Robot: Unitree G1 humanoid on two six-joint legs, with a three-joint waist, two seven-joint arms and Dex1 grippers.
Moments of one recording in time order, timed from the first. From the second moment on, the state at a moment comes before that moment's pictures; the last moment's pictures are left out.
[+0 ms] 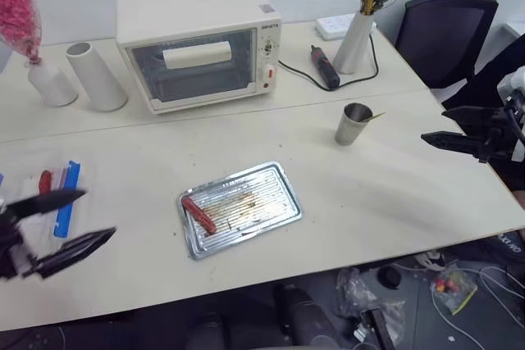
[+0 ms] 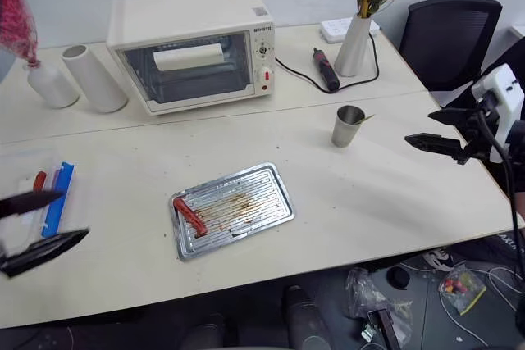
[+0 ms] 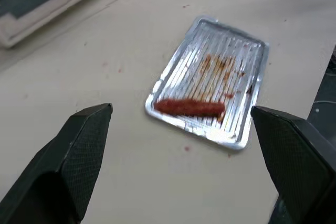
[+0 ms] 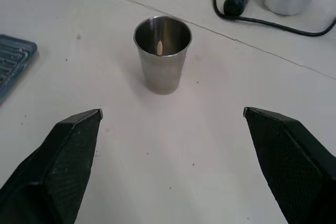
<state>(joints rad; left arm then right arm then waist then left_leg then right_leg) 0.35 1.07 0.95 -0.54 -1.01 0.71 -0.87 -0.59 -1.01 -0.29 0.27 0.45 0.66 1.13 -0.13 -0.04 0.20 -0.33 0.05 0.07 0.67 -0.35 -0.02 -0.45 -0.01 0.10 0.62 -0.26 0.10</state>
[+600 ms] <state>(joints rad) -0.44 0.90 0.21 -0.42 -0.92 0.71 -0.73 -0.58 -0.58 -0.37 0.00 0.58 0.81 0.57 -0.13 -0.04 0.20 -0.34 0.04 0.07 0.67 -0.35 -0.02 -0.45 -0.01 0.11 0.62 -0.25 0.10</state>
